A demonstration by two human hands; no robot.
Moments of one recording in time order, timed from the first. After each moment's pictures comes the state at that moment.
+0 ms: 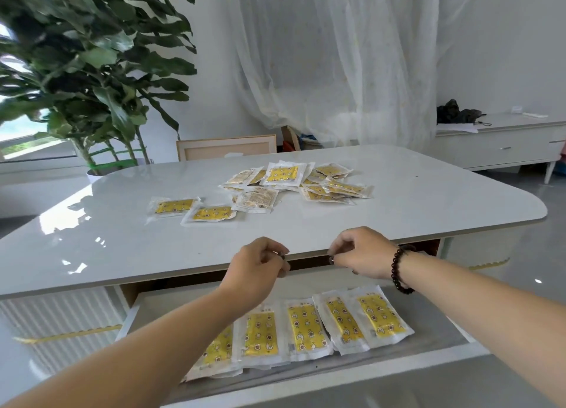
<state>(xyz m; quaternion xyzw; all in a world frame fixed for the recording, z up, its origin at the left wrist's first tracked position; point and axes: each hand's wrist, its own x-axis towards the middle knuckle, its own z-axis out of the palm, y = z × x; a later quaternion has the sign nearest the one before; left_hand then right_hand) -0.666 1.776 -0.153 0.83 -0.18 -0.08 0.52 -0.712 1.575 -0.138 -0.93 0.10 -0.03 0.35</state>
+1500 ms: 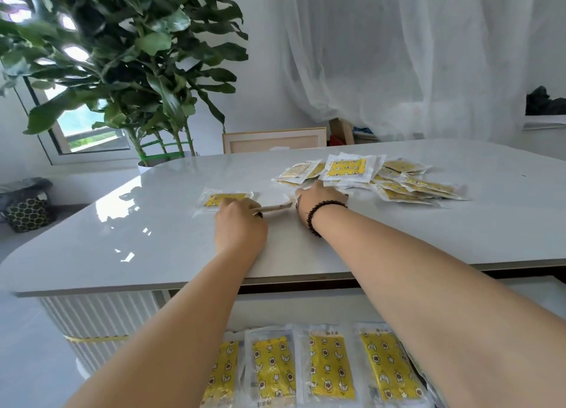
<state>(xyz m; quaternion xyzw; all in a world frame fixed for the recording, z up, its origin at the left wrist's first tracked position) -0.507 1.844 -0.164 0.90 -0.04 0.21 0.37 -0.484 1.699 -0.141 -0.99 0.13 -0.03 -0.01</state>
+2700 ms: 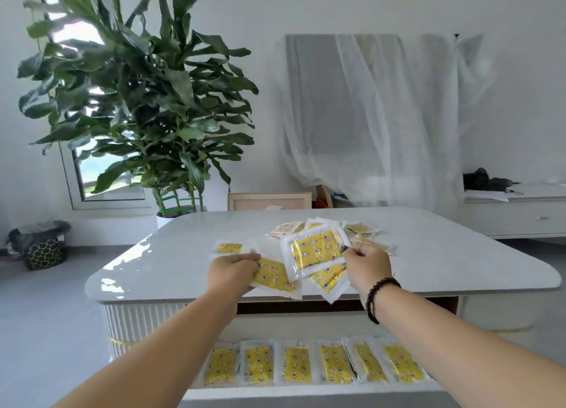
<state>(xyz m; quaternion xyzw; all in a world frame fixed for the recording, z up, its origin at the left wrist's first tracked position) -0.707 1.876 -0.069 0.70 0.03 0.02 0.71 -0.740 1.669 -0.073 -0.74 0.18 -0.29 0.58</state>
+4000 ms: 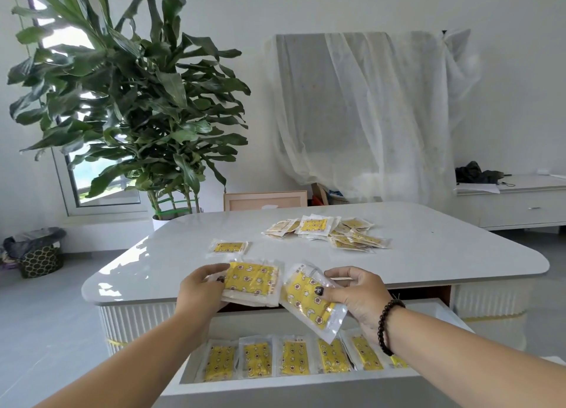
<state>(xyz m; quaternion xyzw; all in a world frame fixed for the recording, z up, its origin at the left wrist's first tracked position) -0.727 1.909 -0.089 0.71 0.06 0.03 0.70 -0.789 1.680 -0.099 -0.72 0.12 -0.14 0.67</state>
